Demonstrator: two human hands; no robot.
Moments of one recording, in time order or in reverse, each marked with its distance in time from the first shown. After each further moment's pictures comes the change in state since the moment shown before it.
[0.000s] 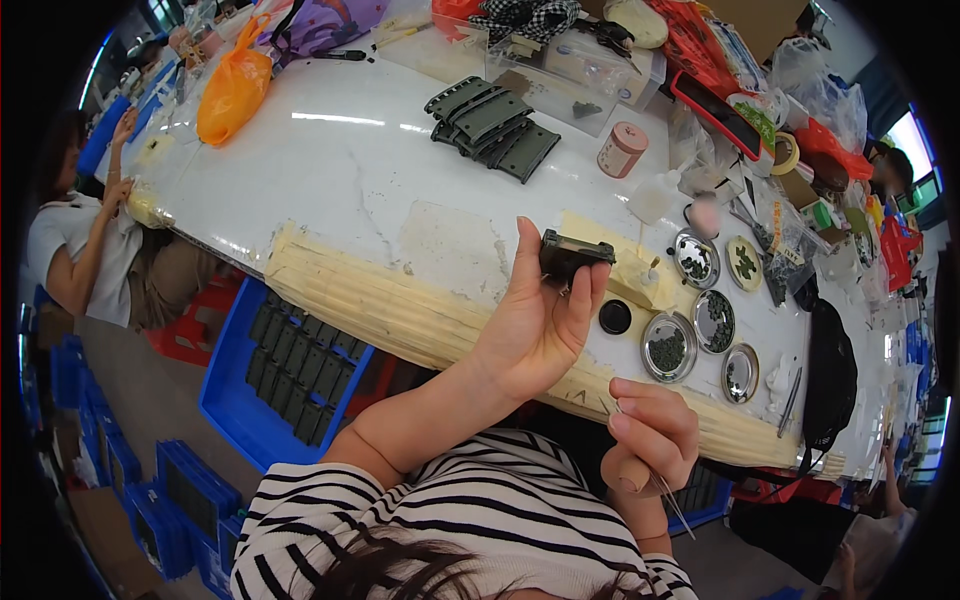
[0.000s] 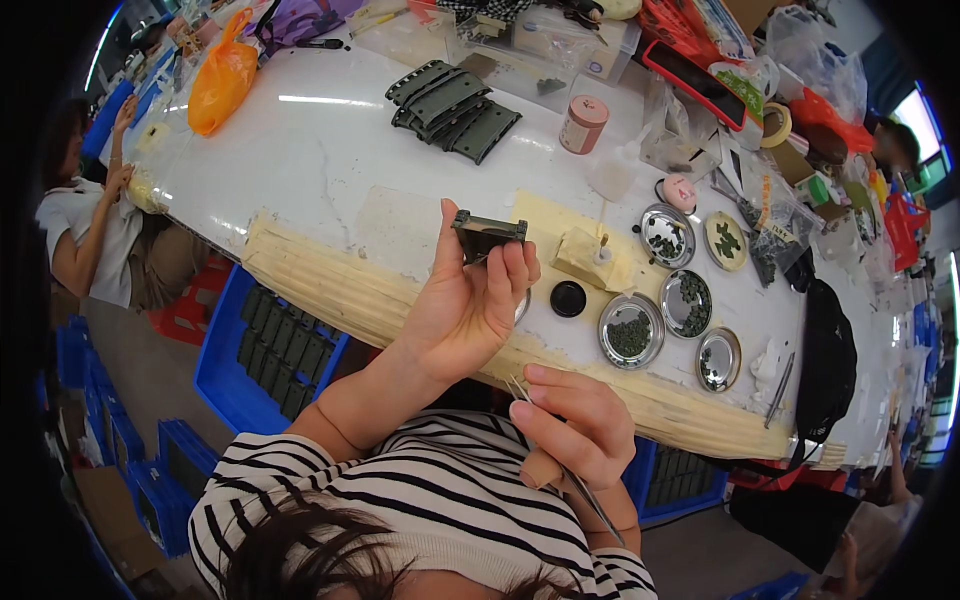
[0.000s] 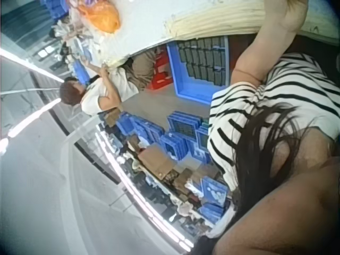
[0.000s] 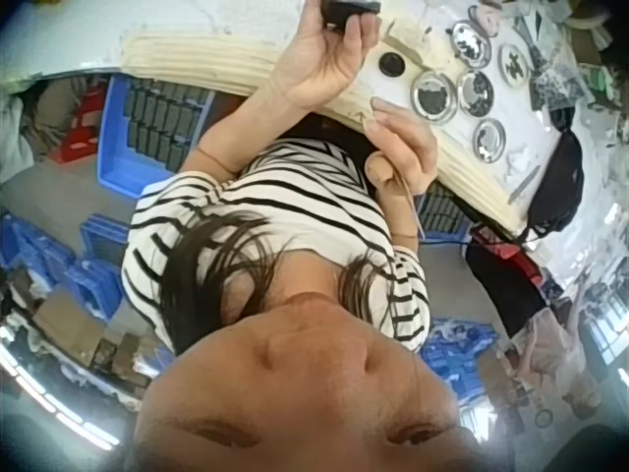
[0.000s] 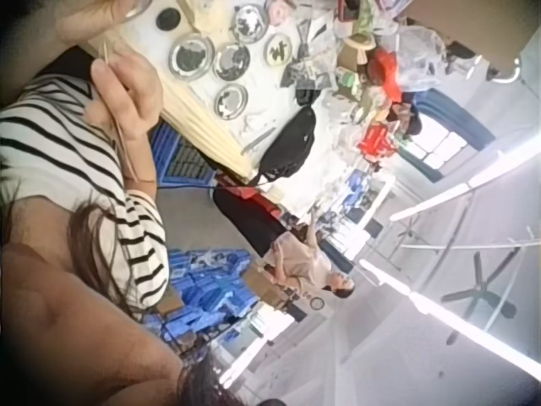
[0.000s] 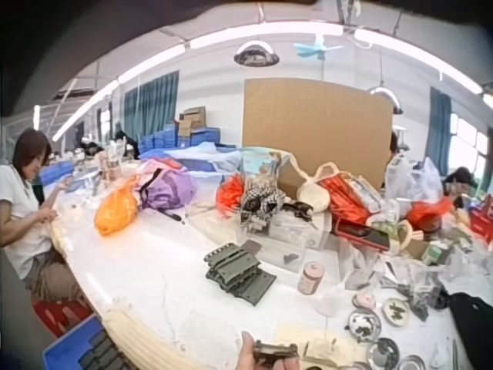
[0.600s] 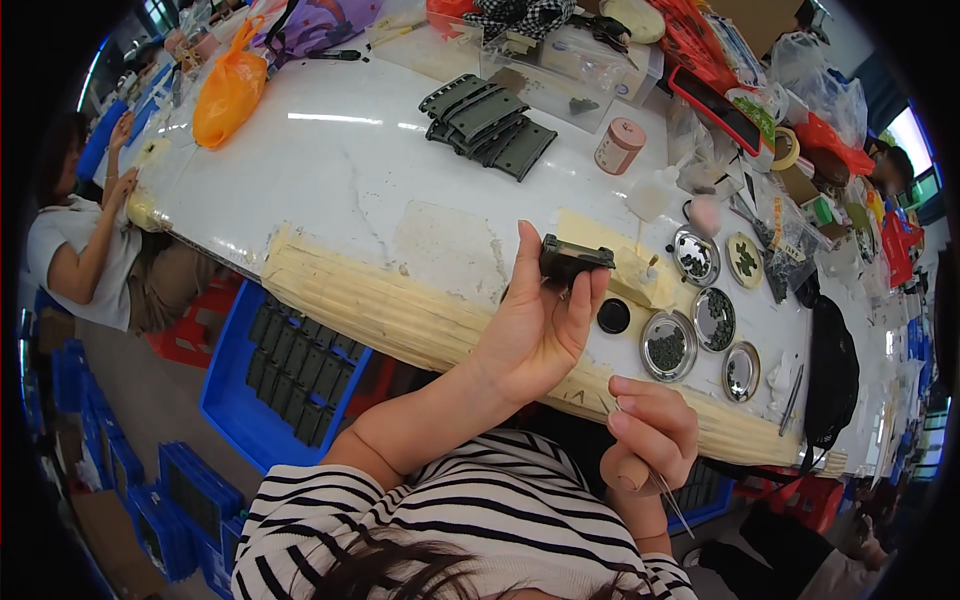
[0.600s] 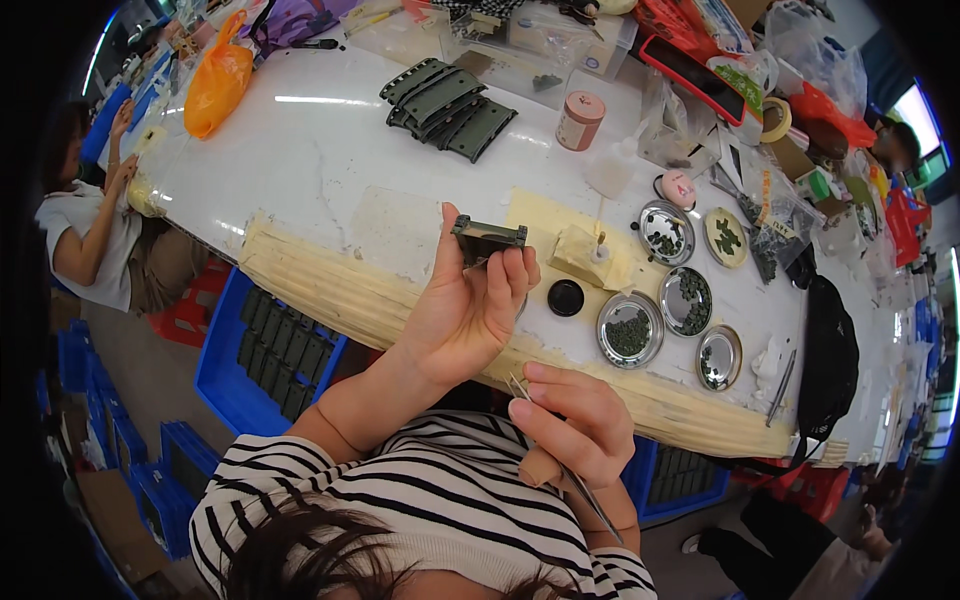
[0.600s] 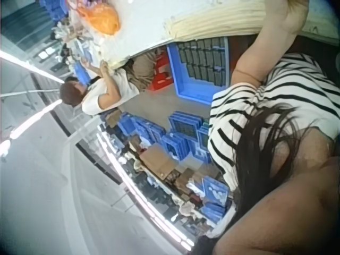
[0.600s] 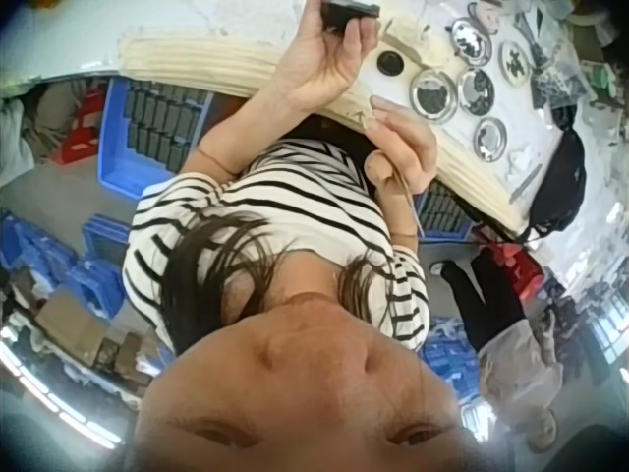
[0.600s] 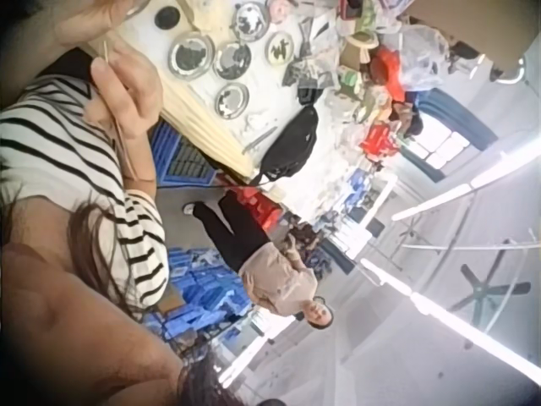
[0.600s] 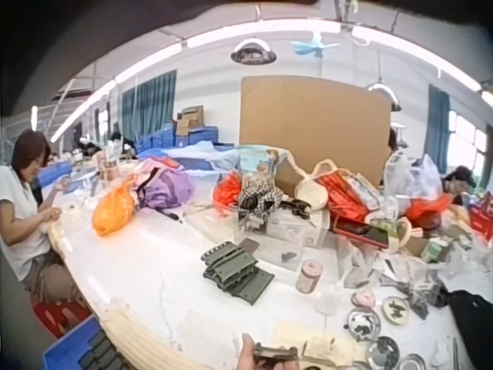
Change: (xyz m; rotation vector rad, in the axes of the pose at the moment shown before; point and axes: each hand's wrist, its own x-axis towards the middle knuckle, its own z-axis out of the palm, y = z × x) left_hand 0.001 -0.002 -0.005 0.008 0.003 -0.012; right_hand -0.001 0.003 0.000 0.003 0.007 0.007
